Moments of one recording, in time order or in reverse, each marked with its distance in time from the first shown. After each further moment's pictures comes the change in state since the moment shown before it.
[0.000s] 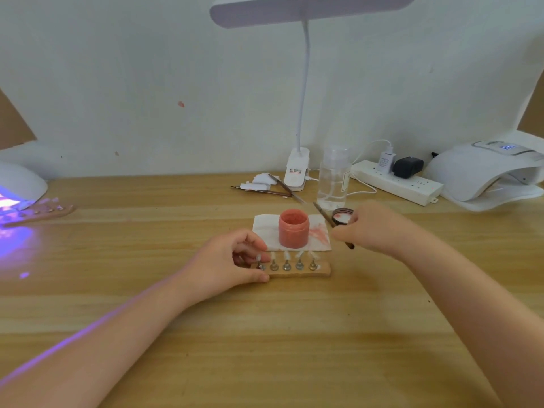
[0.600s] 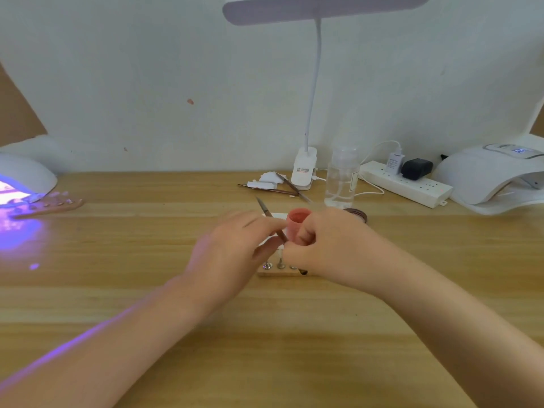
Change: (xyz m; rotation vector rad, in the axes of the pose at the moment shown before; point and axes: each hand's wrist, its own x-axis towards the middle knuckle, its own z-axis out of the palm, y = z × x) left_hand -0.014 0.035 0.006 0.691 0.512 0.584; right_hand -0.065 -0.065 0.014 0.171 -0.070 -0.413
